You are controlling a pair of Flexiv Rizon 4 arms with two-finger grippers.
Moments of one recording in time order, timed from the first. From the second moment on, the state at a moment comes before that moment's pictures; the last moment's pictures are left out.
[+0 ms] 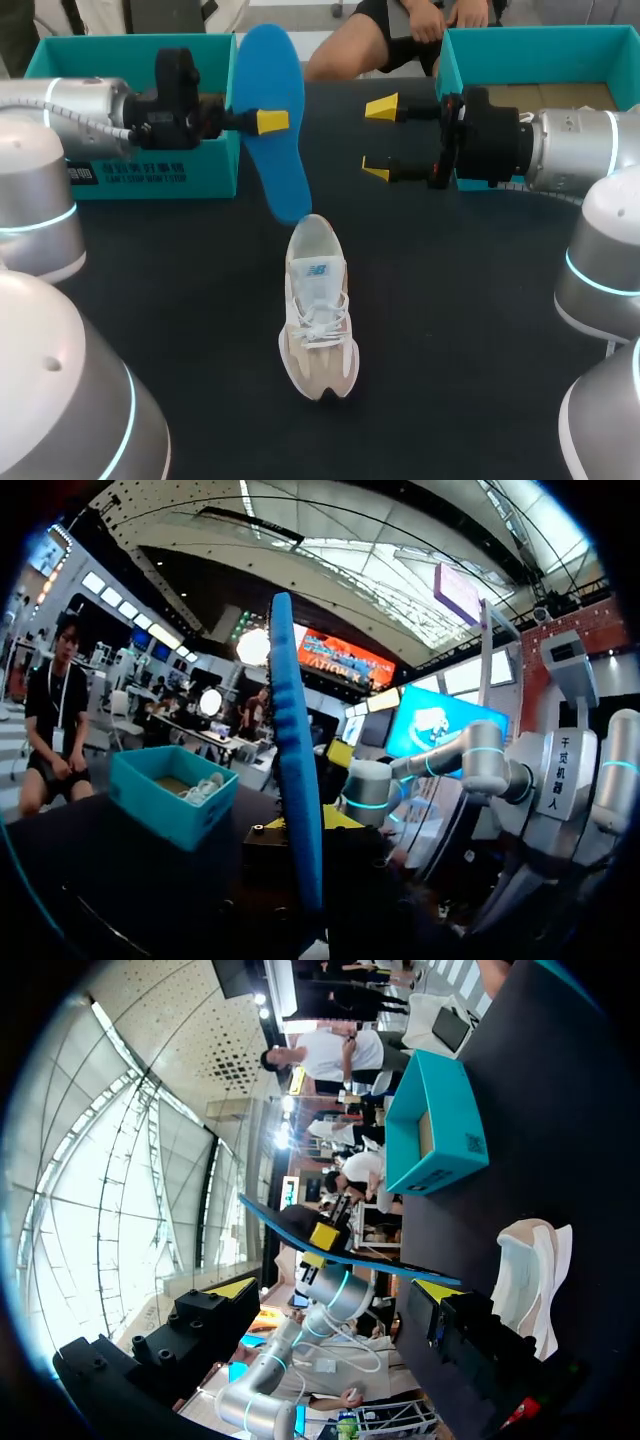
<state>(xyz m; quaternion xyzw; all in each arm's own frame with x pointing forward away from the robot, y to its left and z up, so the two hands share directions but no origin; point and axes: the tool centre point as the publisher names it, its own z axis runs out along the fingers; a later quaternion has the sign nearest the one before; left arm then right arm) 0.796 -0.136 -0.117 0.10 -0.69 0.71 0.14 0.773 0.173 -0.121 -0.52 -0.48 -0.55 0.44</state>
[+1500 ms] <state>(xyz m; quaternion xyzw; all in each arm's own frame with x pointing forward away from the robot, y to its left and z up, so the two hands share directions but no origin) 0.802 -0.128 -0.131 -0.38 -0.60 0.59 -0.38 0.773 0.173 -0.121 -0.52 -0.48 -0.55 0.44</state>
